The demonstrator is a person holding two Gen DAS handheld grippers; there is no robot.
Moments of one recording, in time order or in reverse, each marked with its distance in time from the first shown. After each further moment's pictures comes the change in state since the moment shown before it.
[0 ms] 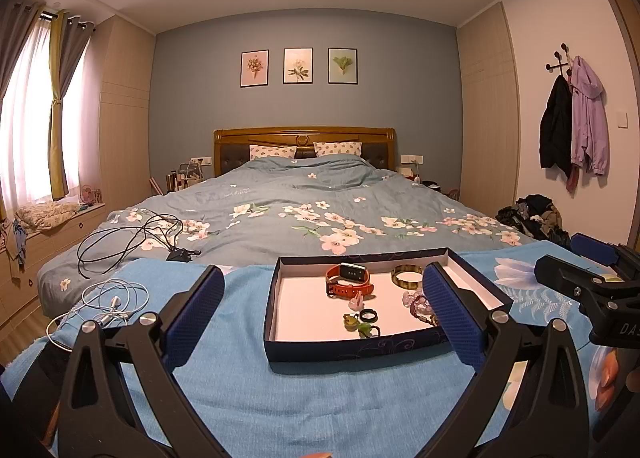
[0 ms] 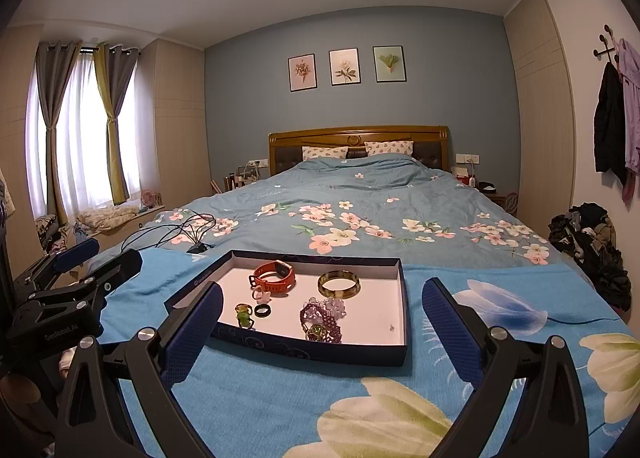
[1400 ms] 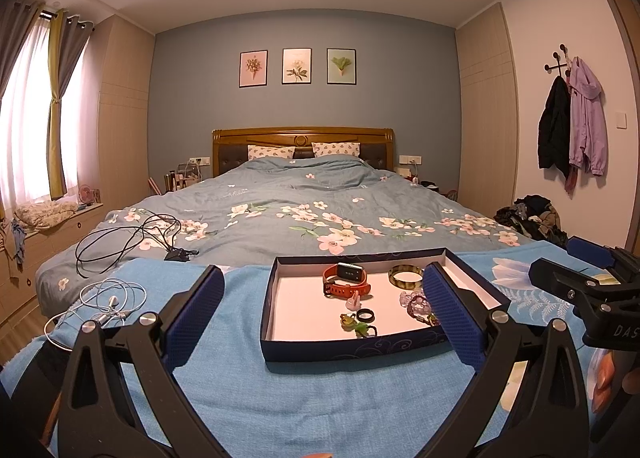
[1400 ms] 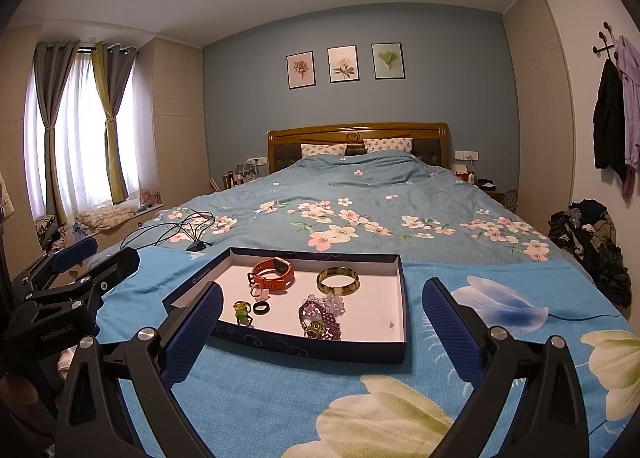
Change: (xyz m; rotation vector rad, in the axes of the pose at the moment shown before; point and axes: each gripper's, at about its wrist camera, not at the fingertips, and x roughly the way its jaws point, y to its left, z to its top) left arm 0.005 -0.001 -0.001 -0.005 -0.001 -0.005; right arm -0.001 -0.004 -0.002 0.006 0.009 -0.002
